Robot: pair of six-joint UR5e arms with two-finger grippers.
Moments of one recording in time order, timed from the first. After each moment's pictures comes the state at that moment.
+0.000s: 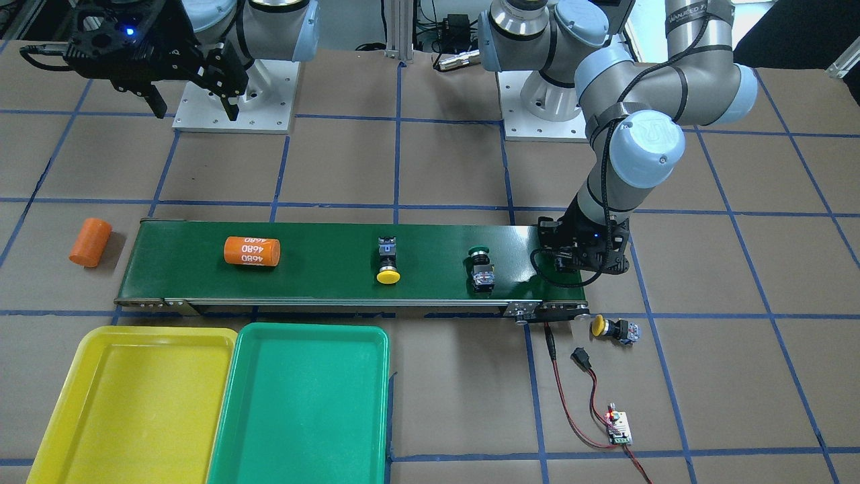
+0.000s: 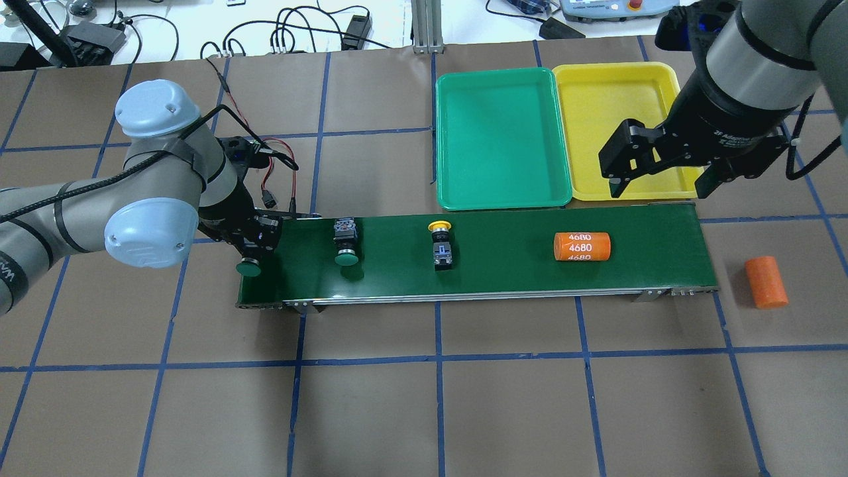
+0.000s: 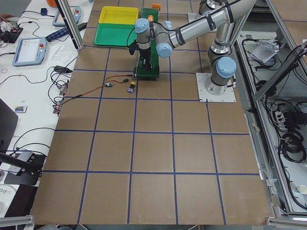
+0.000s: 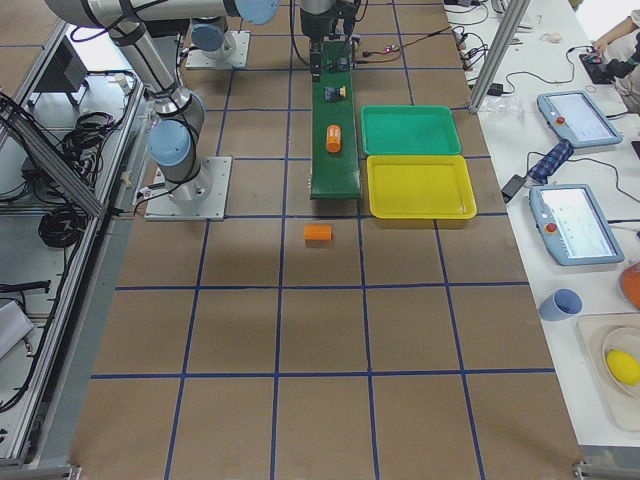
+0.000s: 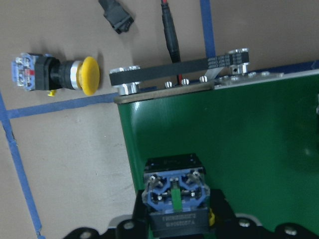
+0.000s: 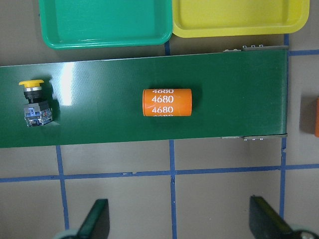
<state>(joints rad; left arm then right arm) -1.48 -1.73 -1.97 -1.11 1.60 0.25 1.54 -1.75 1.68 -1.51 -1.54 0.01</state>
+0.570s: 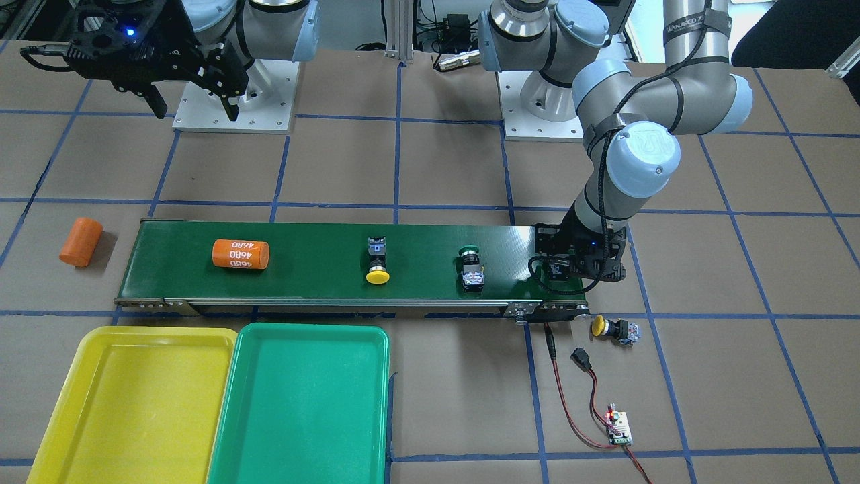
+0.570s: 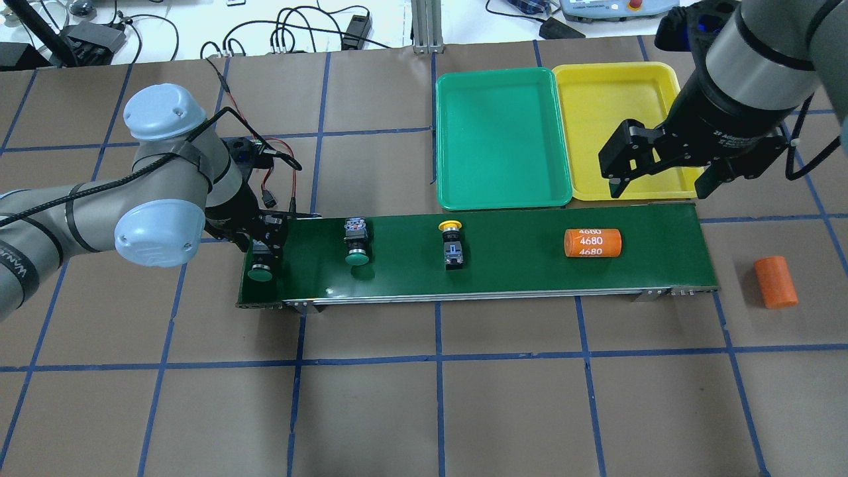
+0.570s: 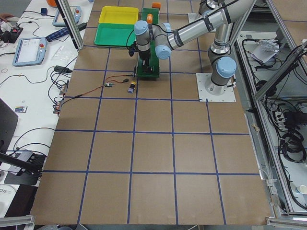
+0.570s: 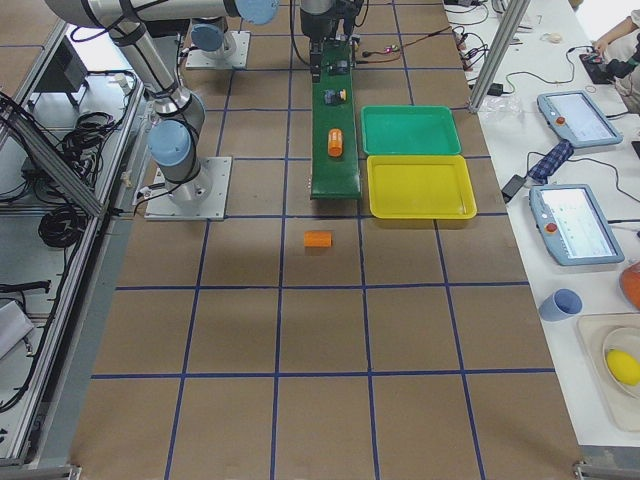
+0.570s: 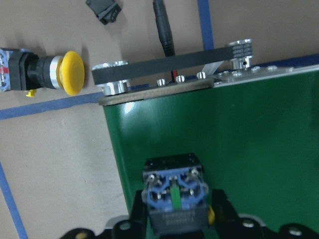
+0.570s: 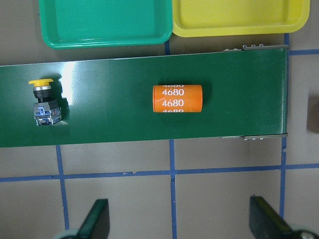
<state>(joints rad) -1.48 -1.75 -1.98 -1.06 1.59 0.25 1.54 -1.75 1.68 -1.51 -1.54 0.01</state>
